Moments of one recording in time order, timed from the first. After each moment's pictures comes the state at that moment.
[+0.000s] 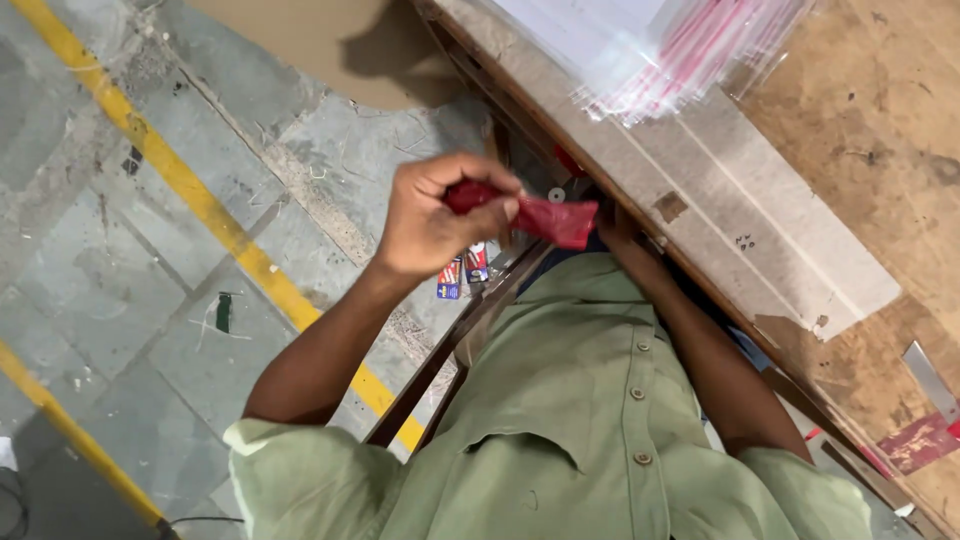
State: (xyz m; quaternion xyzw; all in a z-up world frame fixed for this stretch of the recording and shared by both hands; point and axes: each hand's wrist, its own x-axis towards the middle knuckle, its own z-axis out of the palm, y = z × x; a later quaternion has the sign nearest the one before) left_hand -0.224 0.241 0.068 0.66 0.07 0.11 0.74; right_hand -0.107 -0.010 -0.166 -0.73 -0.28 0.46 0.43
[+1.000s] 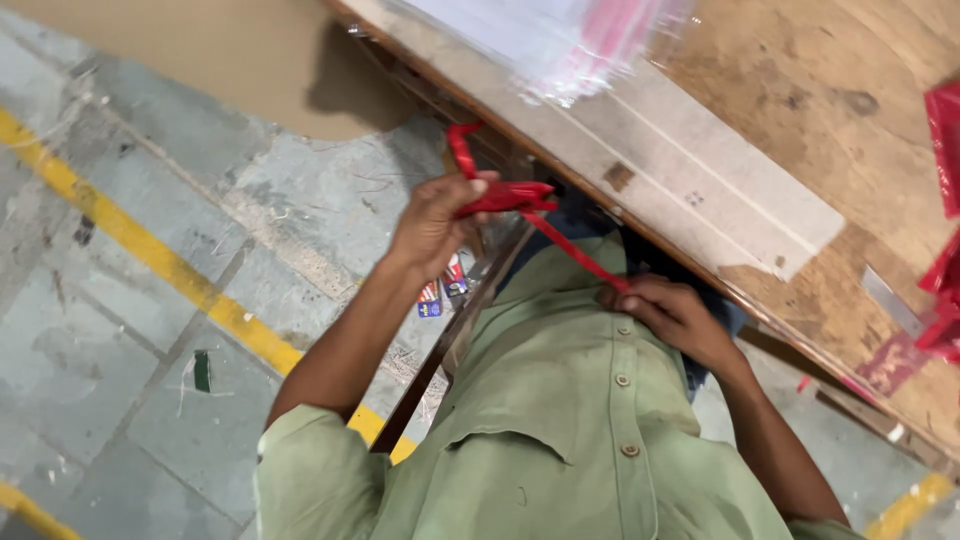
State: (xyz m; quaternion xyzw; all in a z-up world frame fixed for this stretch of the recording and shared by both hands) left_hand -0.216 0.217 -0.031 0.40 0.28 -0.04 0.87; right_hand -0.149 -0.142 -0.038 -0.71 -0.30 0.38 0.51
